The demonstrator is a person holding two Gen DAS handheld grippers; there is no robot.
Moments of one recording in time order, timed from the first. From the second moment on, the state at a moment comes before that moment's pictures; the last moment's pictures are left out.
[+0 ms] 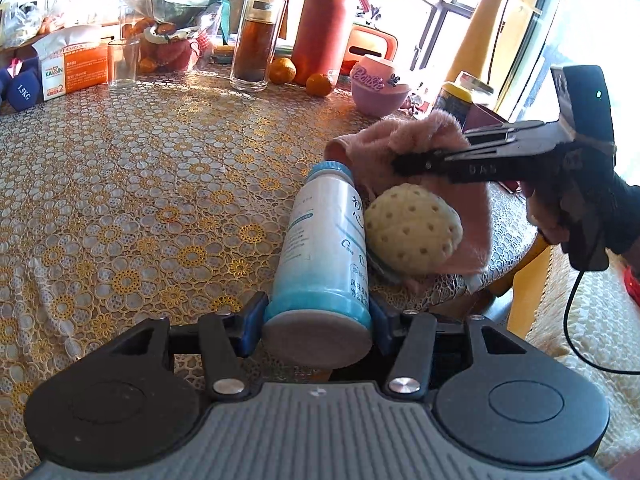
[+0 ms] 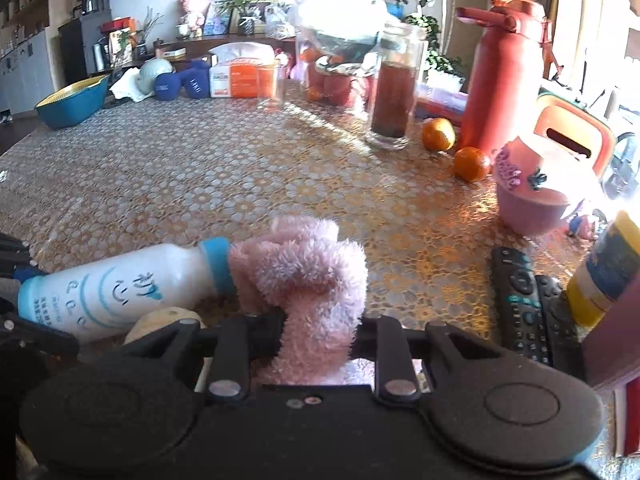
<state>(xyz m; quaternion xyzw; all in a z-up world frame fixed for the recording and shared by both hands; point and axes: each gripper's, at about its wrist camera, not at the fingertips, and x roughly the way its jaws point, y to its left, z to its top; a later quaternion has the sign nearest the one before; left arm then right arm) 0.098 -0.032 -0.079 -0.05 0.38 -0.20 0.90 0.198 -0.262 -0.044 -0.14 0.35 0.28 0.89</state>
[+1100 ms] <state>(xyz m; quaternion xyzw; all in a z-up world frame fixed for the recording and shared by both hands) 0.093 -0.041 -0.080 0.02 0.37 -0.20 0.91 0.141 -0.178 -0.024 -0.19 0.31 0.54 0.76</state>
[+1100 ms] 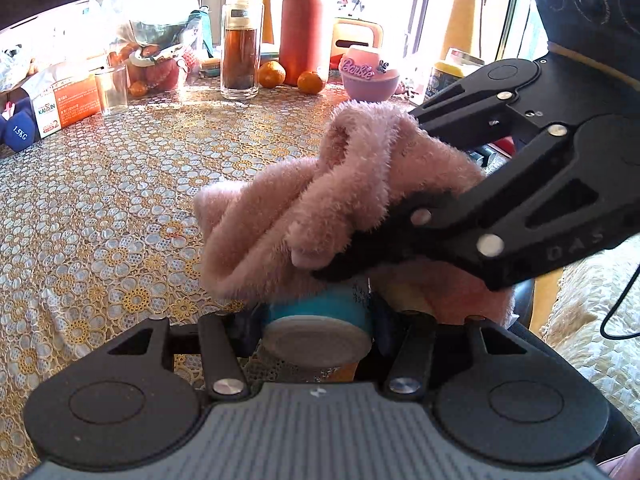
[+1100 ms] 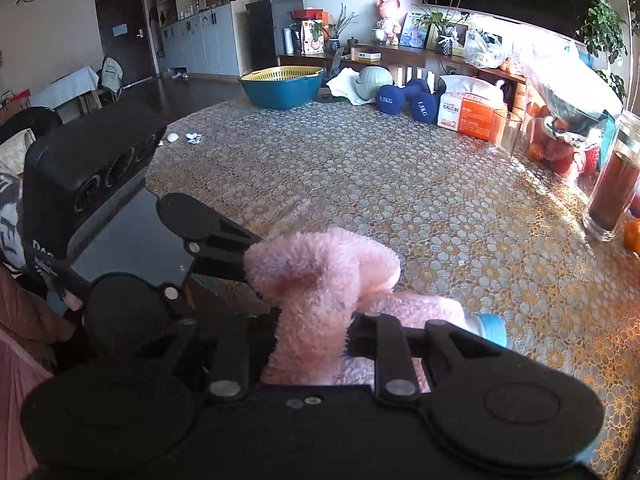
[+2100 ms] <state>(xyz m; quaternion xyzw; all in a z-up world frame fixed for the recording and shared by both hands) 0.115 -0.030 -0.071 0.02 0.35 -0.19 0.92 0.232 -0.215 -0.037 -0.10 0.35 0.40 0.84</state>
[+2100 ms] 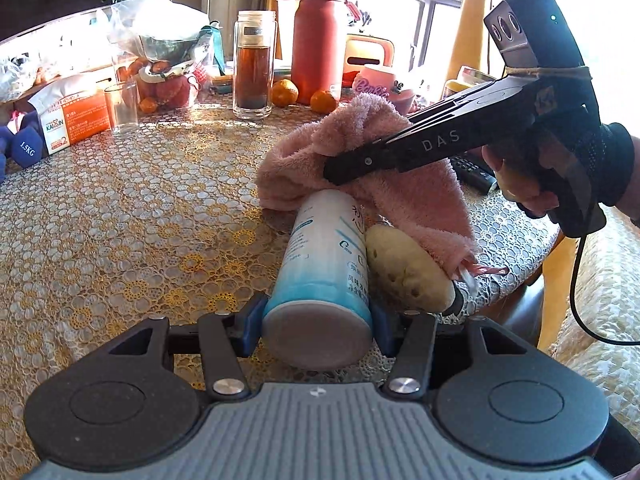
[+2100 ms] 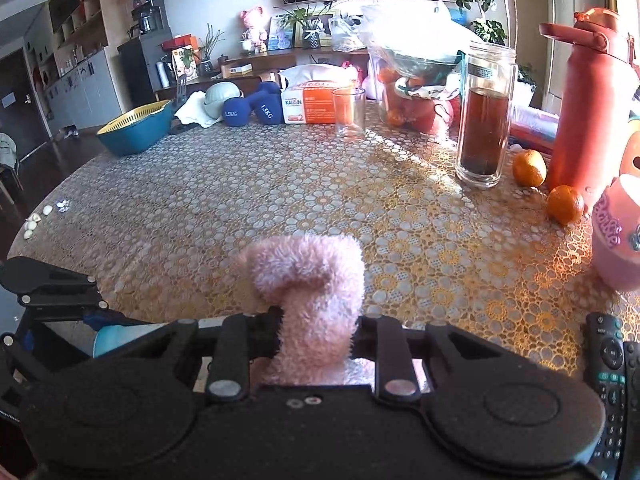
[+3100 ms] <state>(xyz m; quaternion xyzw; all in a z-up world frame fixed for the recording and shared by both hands) 0.119 -0.015 -0.075 -0.06 0.37 -0.19 0.91 0.211 -0.243 -0.027 -0.12 0.32 0.34 0.88</state>
